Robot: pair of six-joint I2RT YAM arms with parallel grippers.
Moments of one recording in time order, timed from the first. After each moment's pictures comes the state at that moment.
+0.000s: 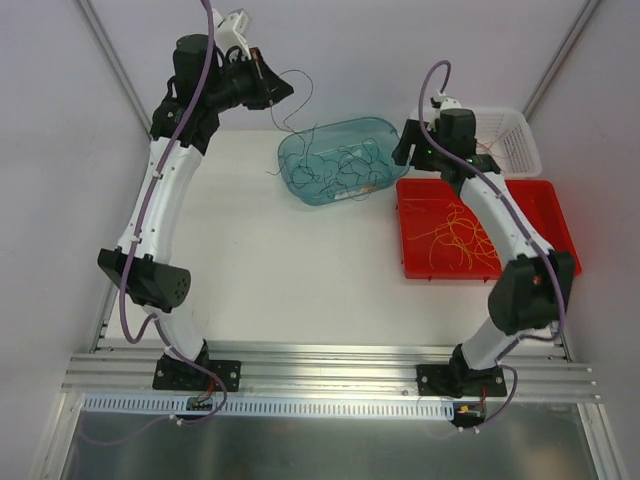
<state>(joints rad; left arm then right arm) -0.27 1.76 2.14 -0.56 0.46 -0.43 0.23 1.71 1.54 -0.36 -0.08 0.29</state>
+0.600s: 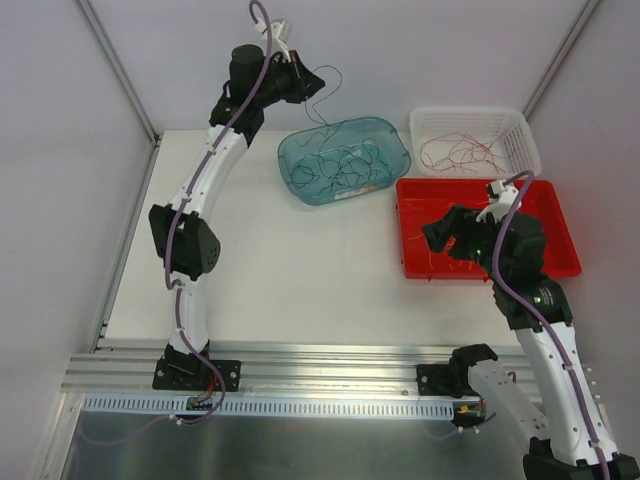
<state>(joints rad) -0.32 2.10 2.27 -0.21 0.44 -0.44 0.23 0.71 0.95 -0.59 -0.12 0.37</state>
